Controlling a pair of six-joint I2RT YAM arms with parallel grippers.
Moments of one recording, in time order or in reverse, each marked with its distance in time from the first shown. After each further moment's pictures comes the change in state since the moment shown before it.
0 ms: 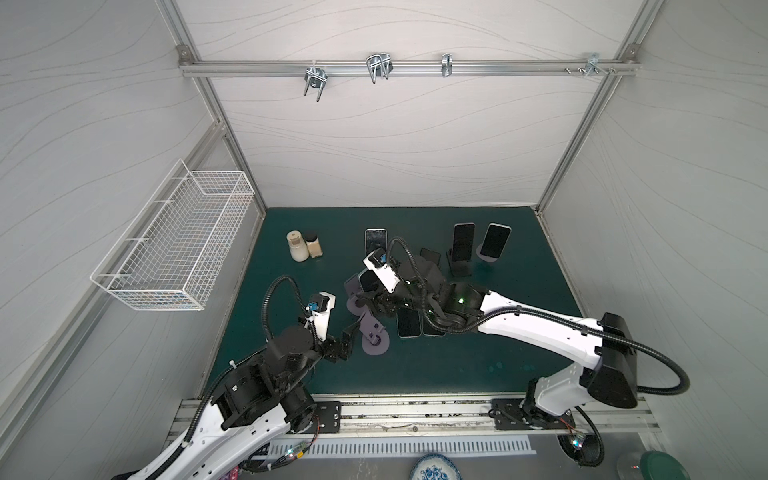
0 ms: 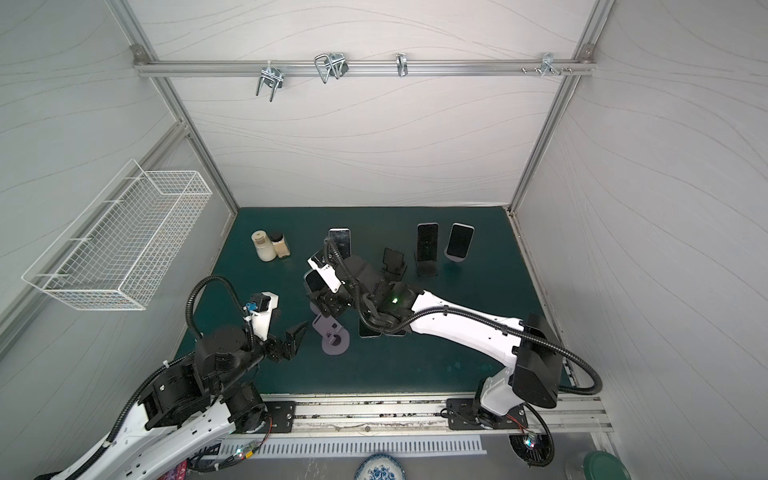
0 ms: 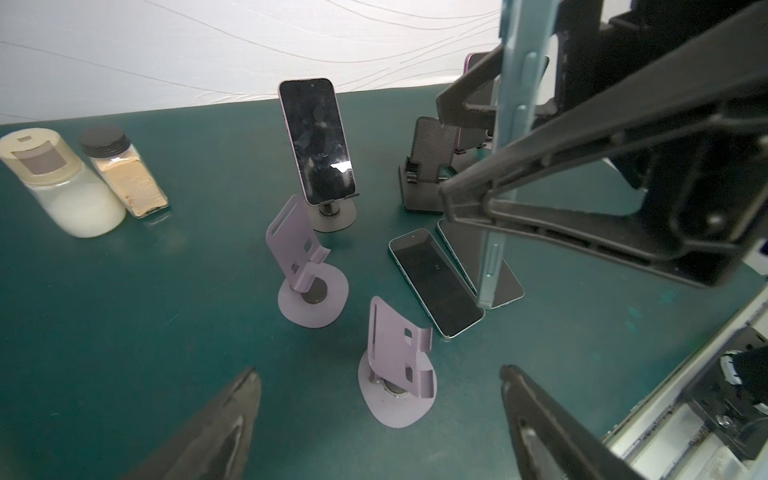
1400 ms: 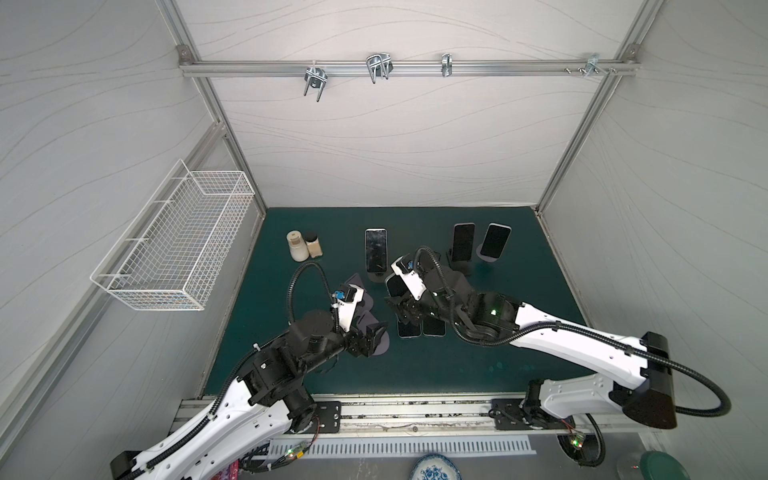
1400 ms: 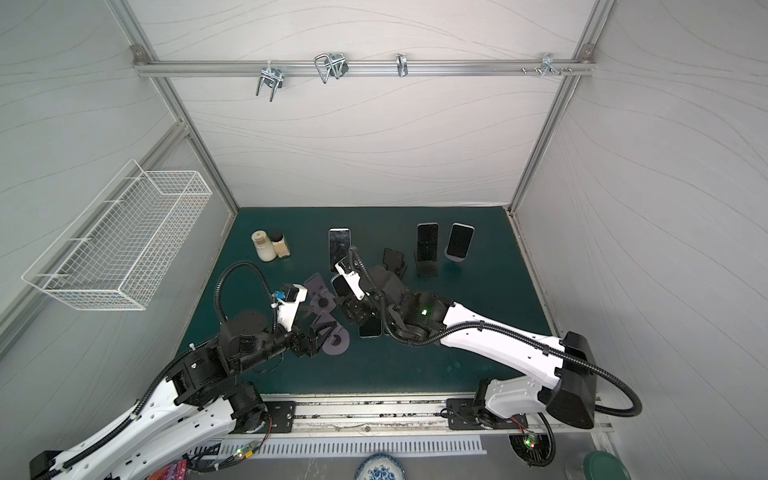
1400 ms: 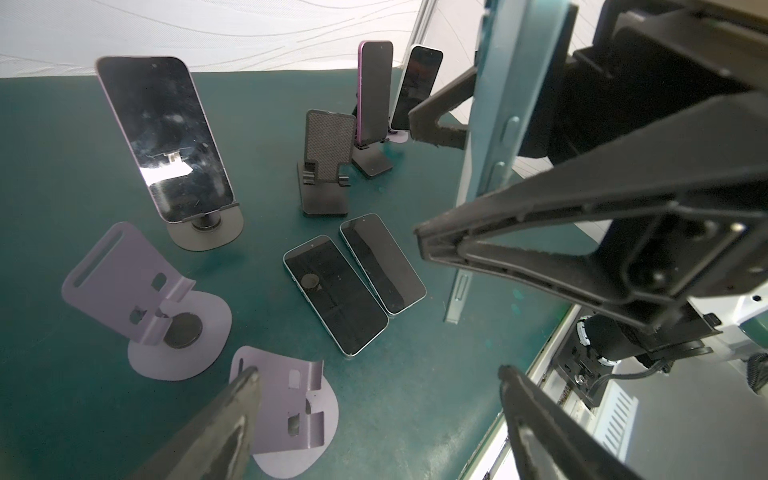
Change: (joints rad) left arm 0.000 0.208 -0.012 0.251 0.267 -0.040; right arm 0.002 -0.201 -0.138 -0.124 0.131 0.028
